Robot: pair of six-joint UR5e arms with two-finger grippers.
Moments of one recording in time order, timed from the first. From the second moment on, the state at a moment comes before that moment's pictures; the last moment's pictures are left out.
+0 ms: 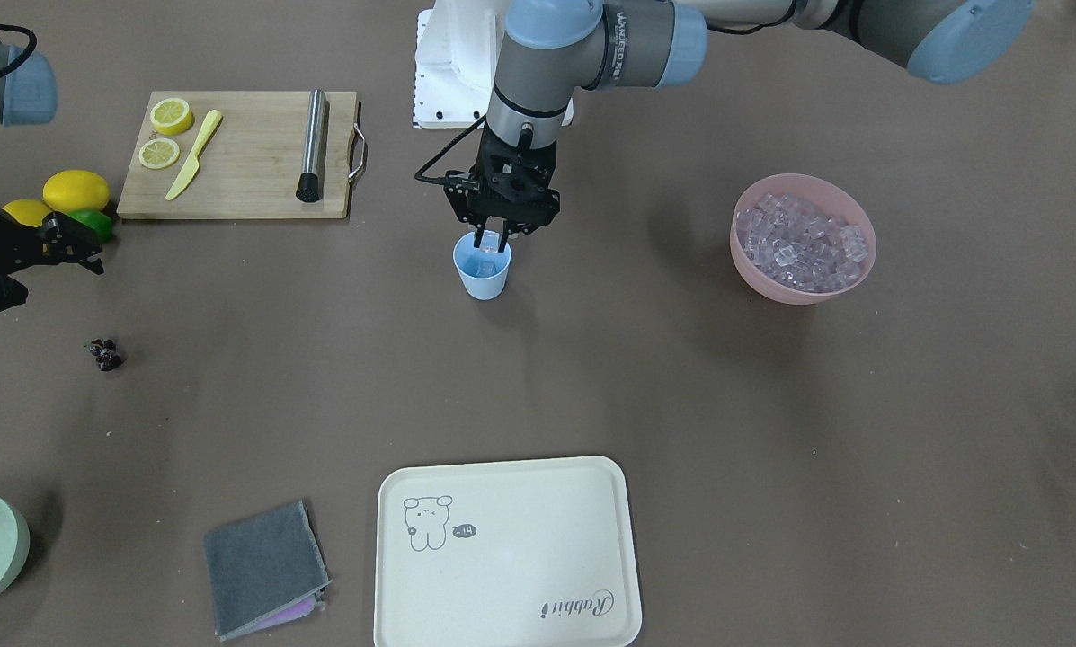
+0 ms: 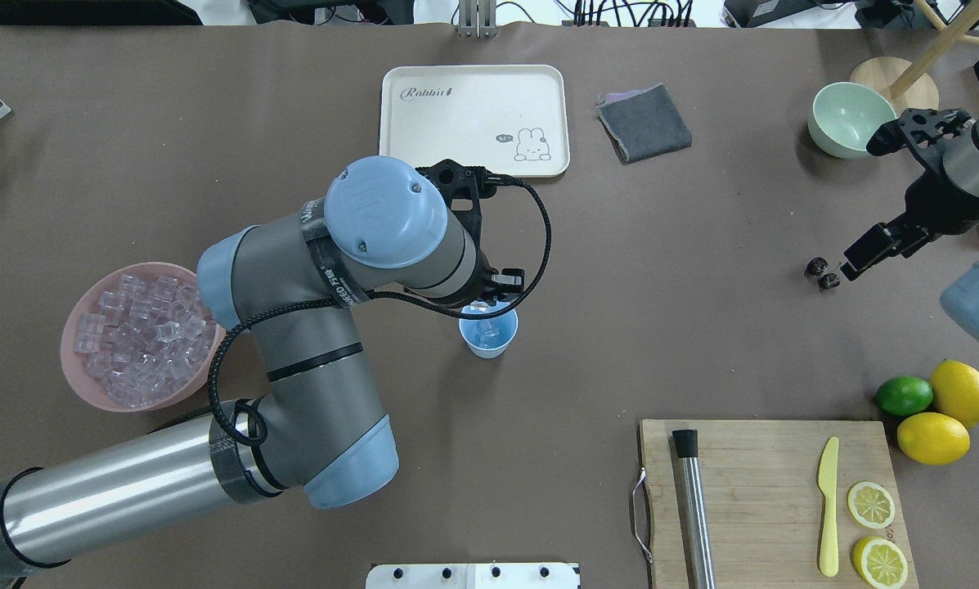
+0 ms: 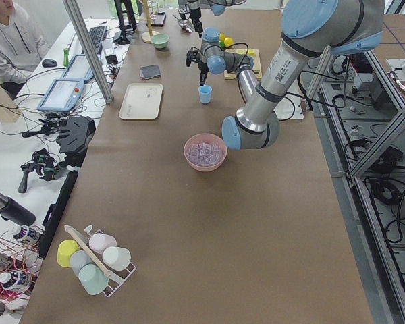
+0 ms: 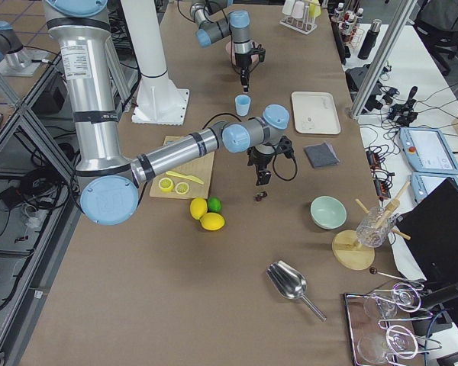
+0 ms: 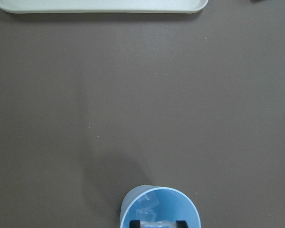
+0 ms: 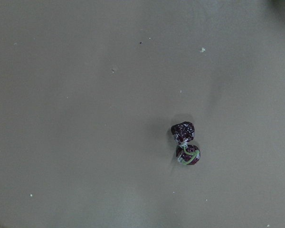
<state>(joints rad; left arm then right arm) -0.49 -2.38 -1.67 -1.68 -1.82 -1.20 1.06 -1.45 1.83 -1.64 2.32 0.20</state>
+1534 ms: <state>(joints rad) -0.47 -2.39 -1.62 -1.71 -1.79 -1.20 0.99 -1.39 1.60 -1.43 2.23 0.22</state>
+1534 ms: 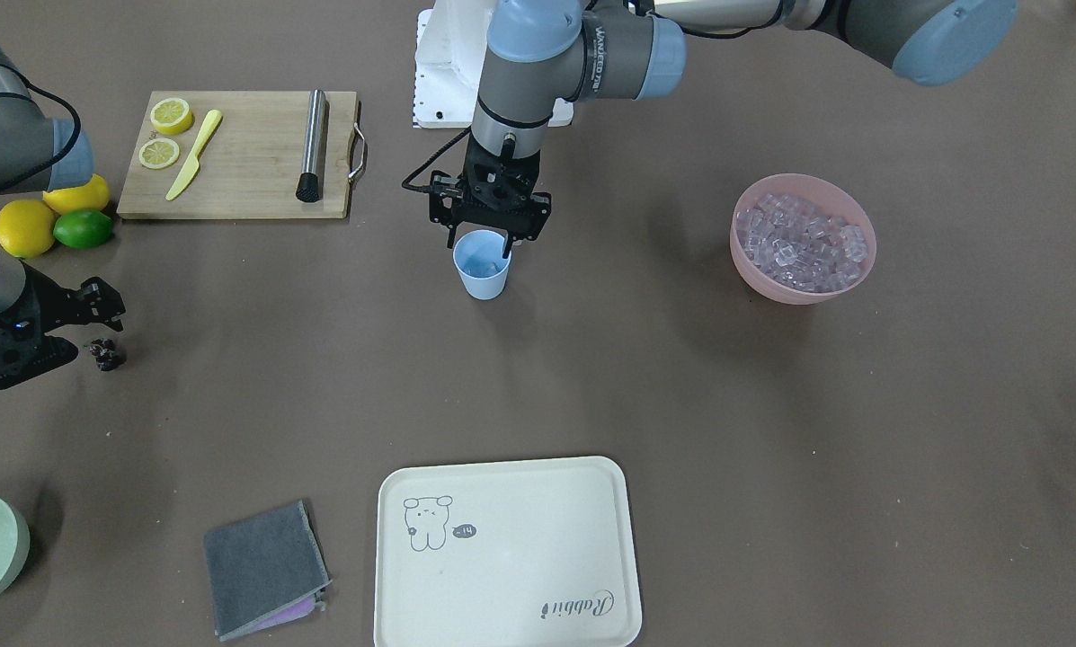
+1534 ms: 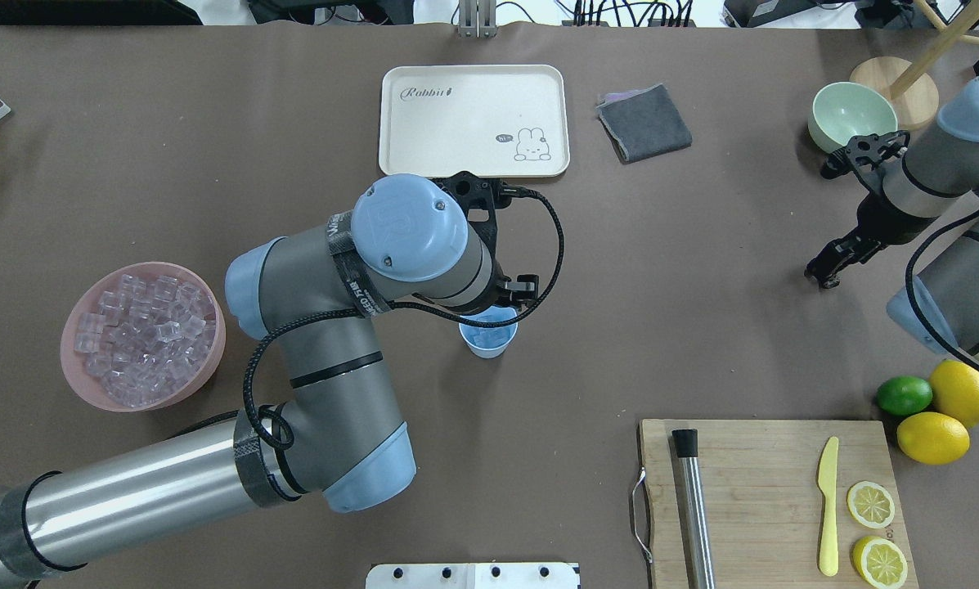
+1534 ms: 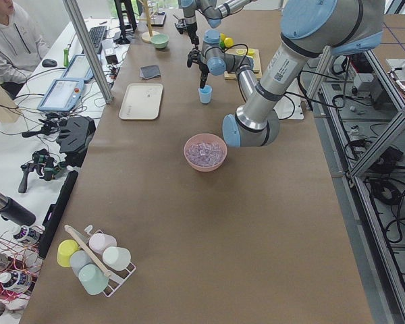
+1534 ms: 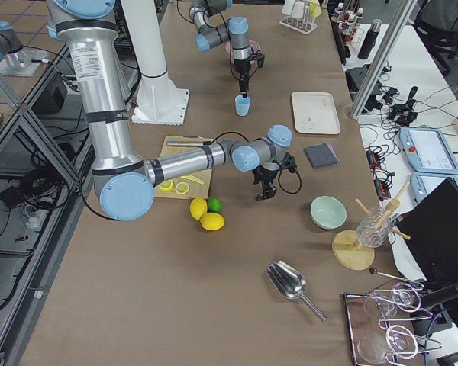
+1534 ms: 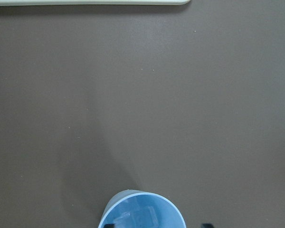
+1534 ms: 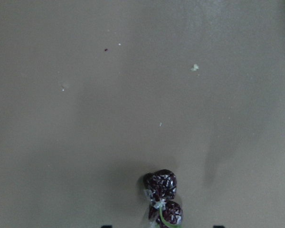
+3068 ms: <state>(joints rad) -0.65 -1.90 -2.01 -1.71 -1.87 -0.86 0.79 -1.11 1.84 -1.46 2.27 0.94</state>
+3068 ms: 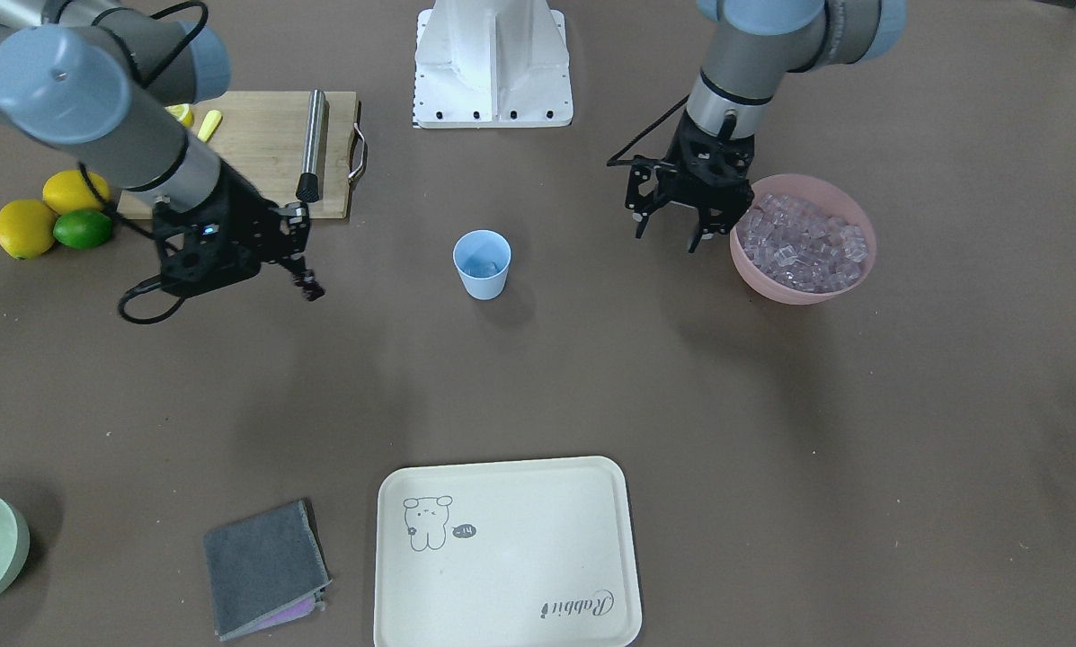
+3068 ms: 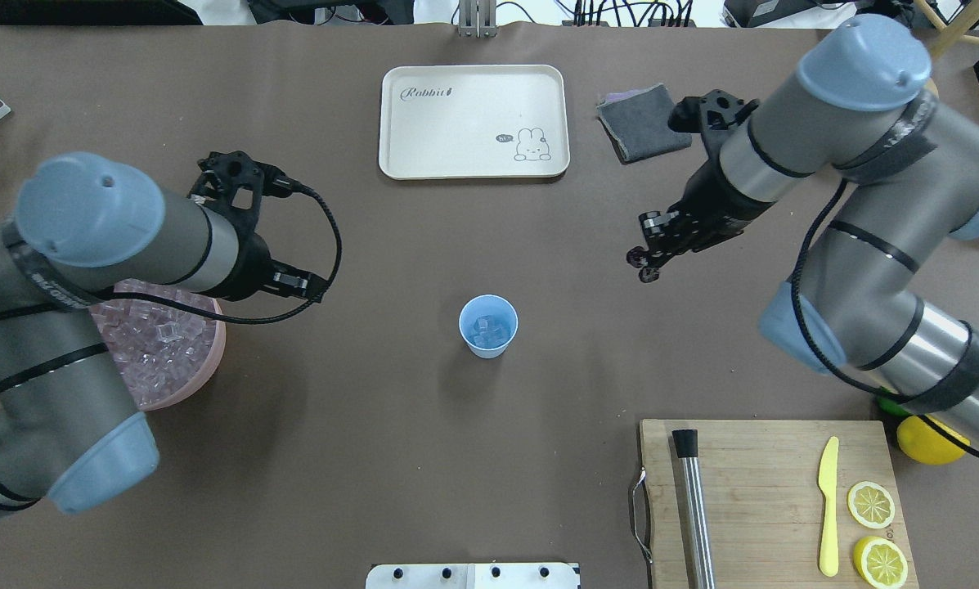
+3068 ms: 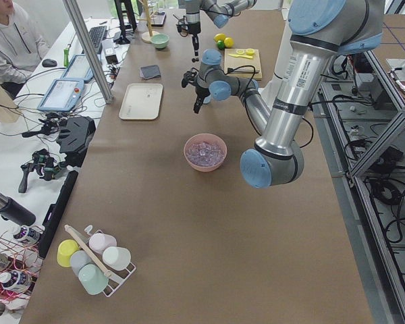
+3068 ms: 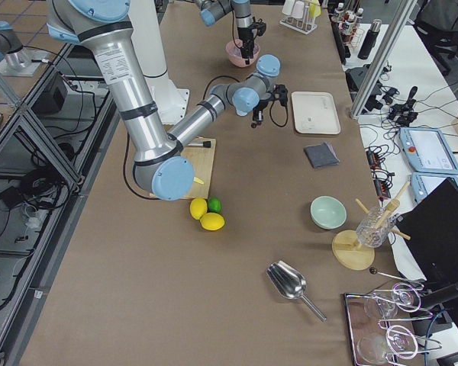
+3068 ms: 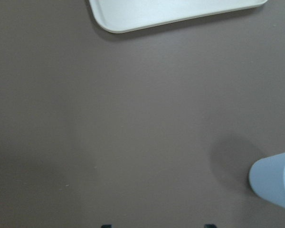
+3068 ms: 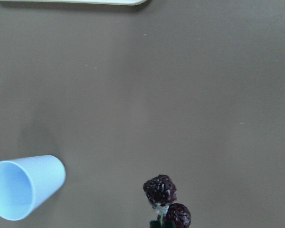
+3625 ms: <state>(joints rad) -0.71 -1.78 -2.05 -1.71 -1.88 -0.76 0.57 -0.93 1.81 -1.46 2.06 1.20</state>
